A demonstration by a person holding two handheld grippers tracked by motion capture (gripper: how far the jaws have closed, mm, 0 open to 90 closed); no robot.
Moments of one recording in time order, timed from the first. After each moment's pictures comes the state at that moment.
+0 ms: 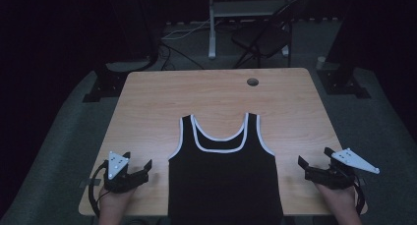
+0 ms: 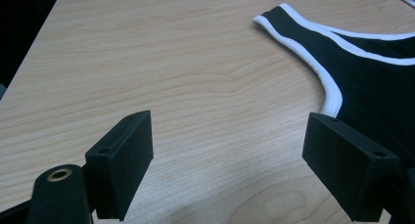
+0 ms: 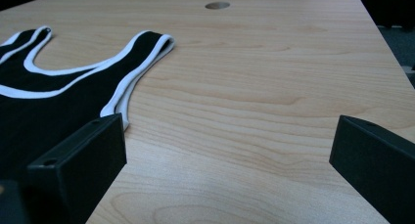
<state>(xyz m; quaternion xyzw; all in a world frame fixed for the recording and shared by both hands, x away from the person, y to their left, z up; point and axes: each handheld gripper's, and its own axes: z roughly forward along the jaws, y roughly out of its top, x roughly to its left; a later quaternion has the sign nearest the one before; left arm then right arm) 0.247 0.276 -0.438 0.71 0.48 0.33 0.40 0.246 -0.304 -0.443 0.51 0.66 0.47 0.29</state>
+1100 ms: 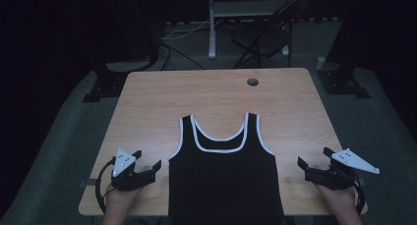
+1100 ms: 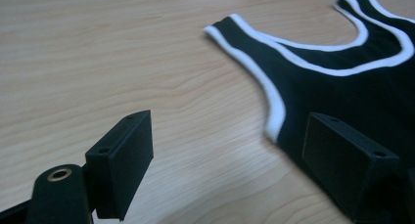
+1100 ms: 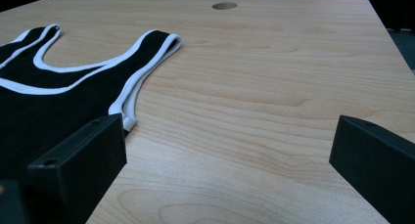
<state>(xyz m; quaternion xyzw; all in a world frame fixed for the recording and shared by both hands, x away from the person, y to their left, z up) 0.255 0.254 -0.433 0.73 0.44 0.27 0.45 0.244 -0.305 -0.443 0.50 0.66 0.48 0.29</state>
